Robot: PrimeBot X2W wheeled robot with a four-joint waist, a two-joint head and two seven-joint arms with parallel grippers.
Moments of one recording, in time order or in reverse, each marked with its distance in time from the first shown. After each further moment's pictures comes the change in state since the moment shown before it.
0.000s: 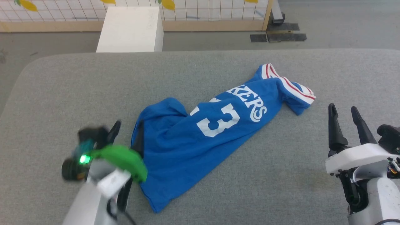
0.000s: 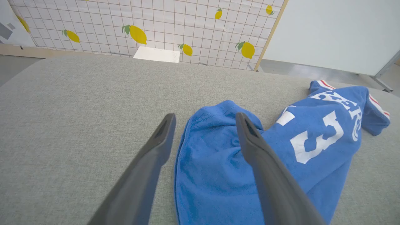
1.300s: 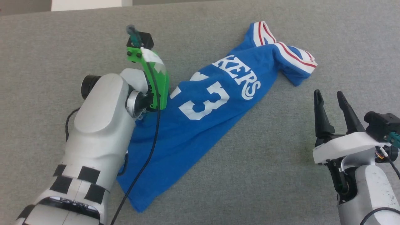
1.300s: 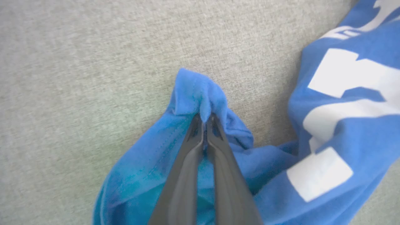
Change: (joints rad) left arm -0.726 -0.056 -0.190 0.579 -0.026 -0.068 0.769; right arm -0.062 0.007 0.079 0.002 0.007 0.000 -0.019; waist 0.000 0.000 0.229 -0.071
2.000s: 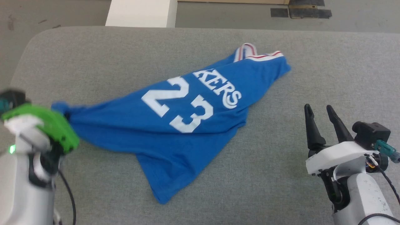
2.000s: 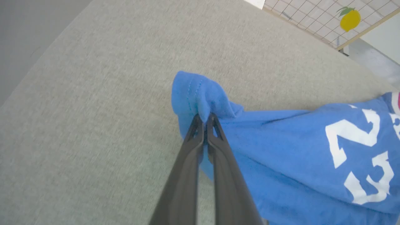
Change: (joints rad) left arm 0.525 0.234 0.402 -0.543 -0.178 0.212 -0.207; right arm 0.026 0.001 0.029 0.064 0.002 0.000 -0.004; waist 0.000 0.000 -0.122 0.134
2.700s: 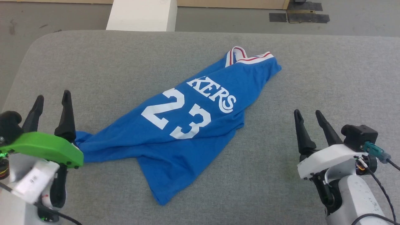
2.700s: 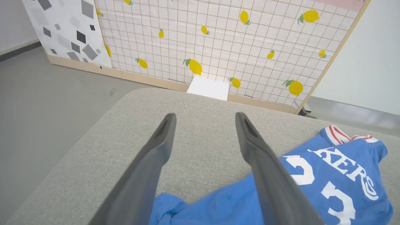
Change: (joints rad) left arm 0.251 -0.020 0.016 -0.384 0.117 -0.073 -0.406; right arm -0.004 0.000 0.048 0.049 0.024 0.000 -0.008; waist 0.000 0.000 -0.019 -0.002
